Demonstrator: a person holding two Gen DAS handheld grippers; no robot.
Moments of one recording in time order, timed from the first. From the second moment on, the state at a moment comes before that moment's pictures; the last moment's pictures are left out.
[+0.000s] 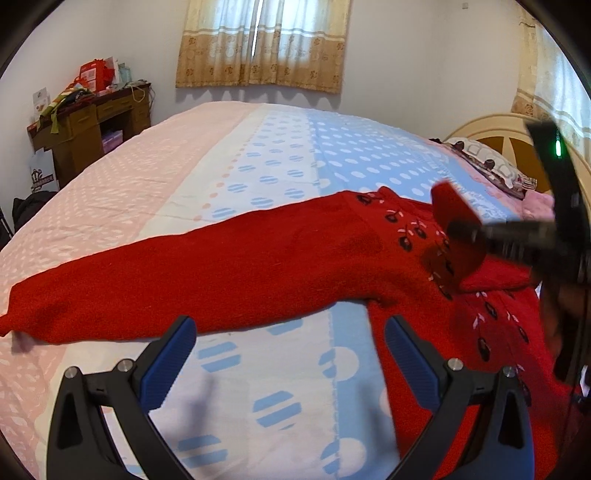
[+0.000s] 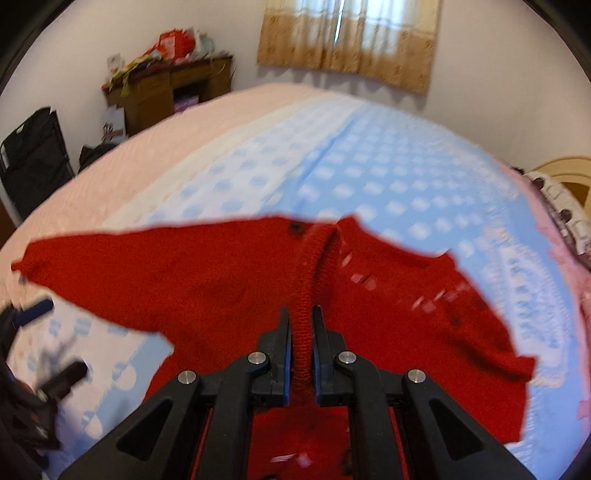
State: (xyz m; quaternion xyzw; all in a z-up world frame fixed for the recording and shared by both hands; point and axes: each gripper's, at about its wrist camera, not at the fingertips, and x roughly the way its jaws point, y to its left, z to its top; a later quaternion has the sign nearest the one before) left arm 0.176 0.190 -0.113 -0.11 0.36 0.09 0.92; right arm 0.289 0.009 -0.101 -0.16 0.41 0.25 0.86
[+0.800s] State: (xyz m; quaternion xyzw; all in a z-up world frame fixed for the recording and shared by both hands) left arm 0.315 0.103 -0.132 -0.11 0.47 -0.06 0.88; right arm 0.204 -0.147 -0.141 -0.15 0.44 0.22 0.85
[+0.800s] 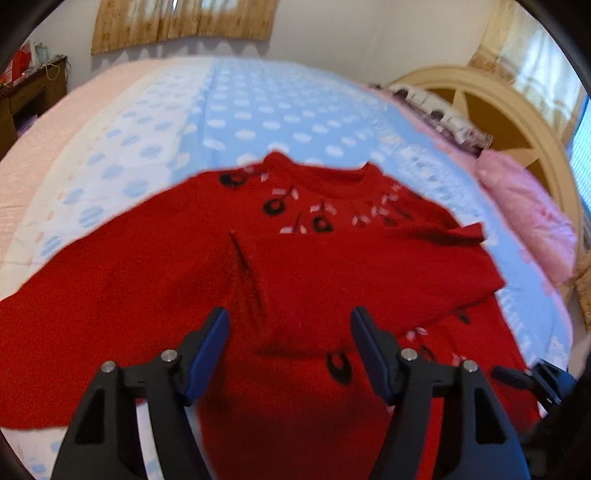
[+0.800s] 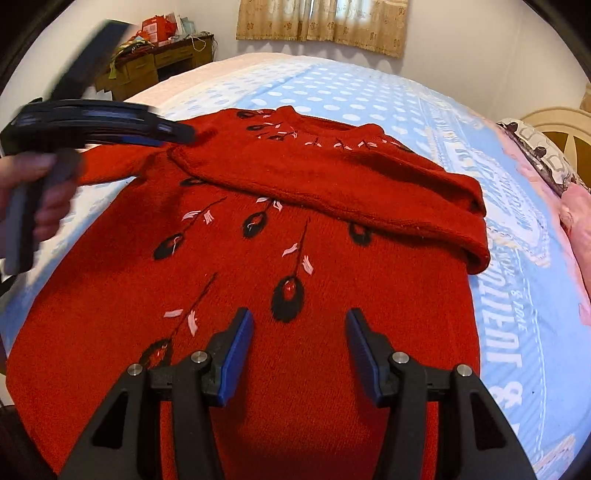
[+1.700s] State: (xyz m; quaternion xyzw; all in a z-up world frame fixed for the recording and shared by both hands) left arm 0.256 0.149 -0.146 -0.17 0.41 -0.05 0.89; right arm 0.245 -0.239 -0.094 -0.04 0.48 0.20 0.85
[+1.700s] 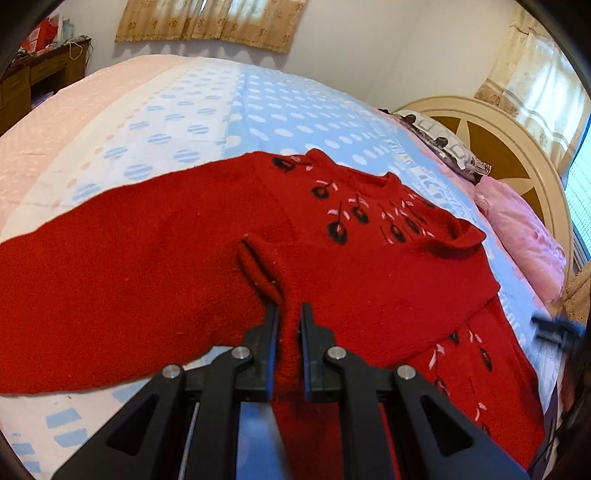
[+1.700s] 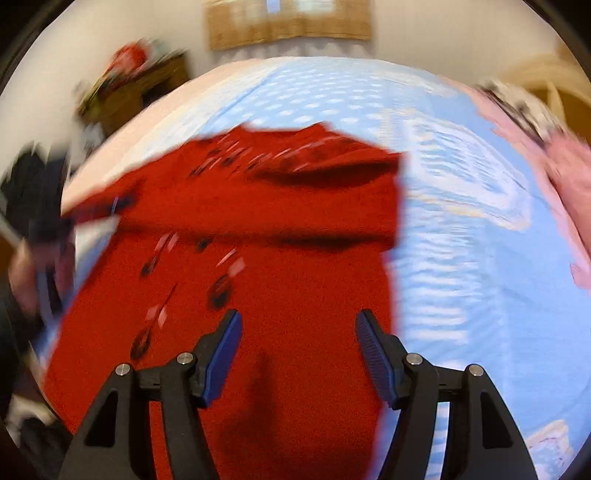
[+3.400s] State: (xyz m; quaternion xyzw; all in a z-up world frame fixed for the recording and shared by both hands) left arm 0.238 0.148 -0.136 -0.15 0.39 -0.04 0.91; right arm 0.315 -0.210 -0.110 -0.12 0.44 0.16 0.87
